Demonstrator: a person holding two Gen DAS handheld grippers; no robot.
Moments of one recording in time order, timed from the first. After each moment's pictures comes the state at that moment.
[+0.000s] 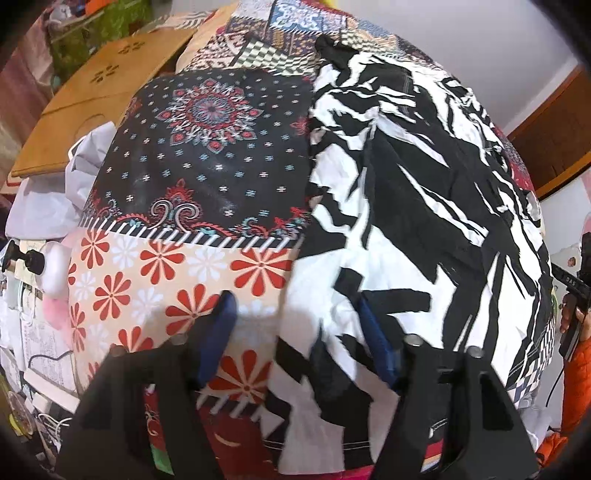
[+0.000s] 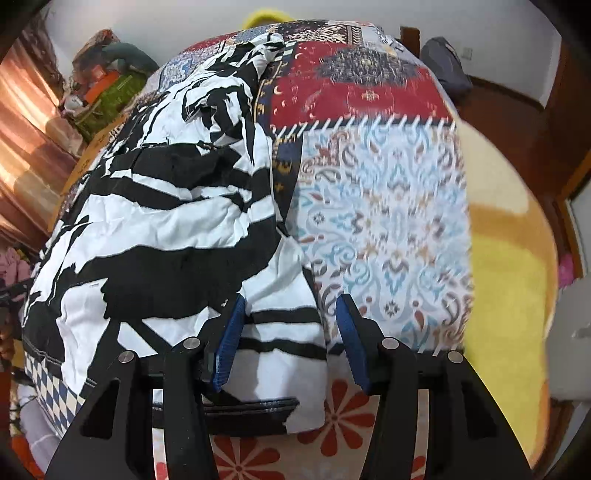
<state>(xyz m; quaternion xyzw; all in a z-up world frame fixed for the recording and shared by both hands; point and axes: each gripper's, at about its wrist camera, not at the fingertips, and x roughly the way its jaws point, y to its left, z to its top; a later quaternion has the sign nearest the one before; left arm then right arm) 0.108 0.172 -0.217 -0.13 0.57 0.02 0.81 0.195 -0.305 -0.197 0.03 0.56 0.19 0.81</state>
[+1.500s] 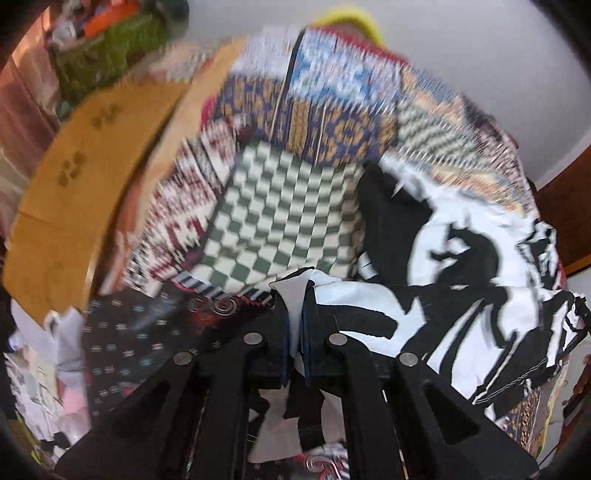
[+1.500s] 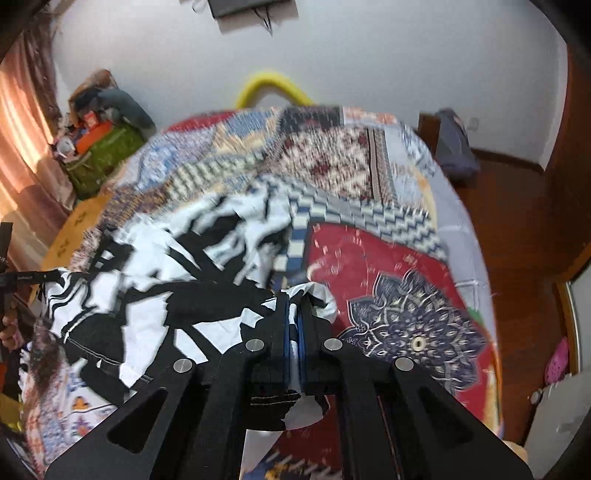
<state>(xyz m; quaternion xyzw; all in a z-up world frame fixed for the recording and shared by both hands) 0.398 0.239 -0.223 -0.14 0.56 0.09 0.81 0.398 -0.241 -0.150 0.00 0.46 0.17 0.87</state>
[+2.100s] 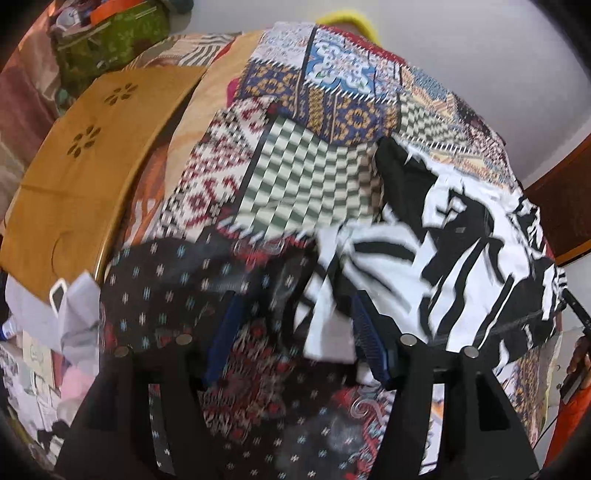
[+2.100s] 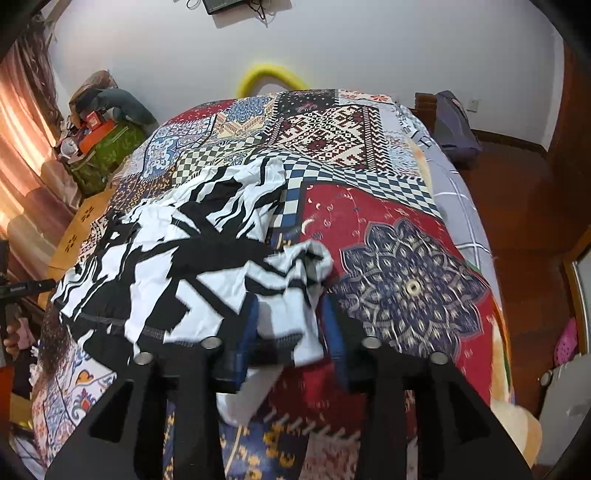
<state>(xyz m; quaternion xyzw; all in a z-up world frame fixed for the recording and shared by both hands) 0.328 0.263 -0.211 -0.16 0.55 0.08 0.82 0.364 -0.262 -0.149 0.03 0.47 0.18 0.86</state>
